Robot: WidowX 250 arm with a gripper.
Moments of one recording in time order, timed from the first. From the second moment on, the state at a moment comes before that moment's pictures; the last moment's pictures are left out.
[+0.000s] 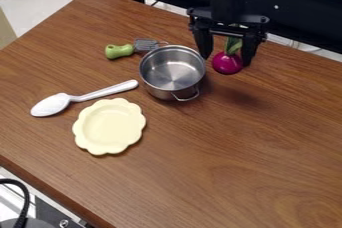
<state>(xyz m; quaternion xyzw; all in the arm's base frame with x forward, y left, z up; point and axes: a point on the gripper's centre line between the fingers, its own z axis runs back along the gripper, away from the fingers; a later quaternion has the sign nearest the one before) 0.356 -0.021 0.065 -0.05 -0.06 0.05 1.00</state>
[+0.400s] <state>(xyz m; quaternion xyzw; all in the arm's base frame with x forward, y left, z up) 0.361 -0.019 0.054 -0.02 -0.07 0.01 1.00</state>
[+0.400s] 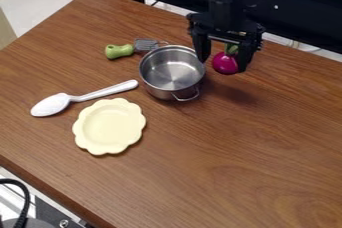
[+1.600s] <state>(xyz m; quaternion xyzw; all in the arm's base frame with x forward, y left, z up) 0.421 -0.020 0.059 0.01 -0.15 -0.02 0.99</state>
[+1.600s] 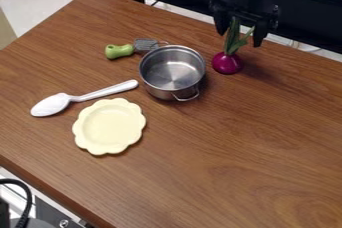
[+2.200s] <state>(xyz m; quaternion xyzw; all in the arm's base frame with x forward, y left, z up) 0.427 -0.017 0.045 0.02 -0.14 -0.01 0.99</state>
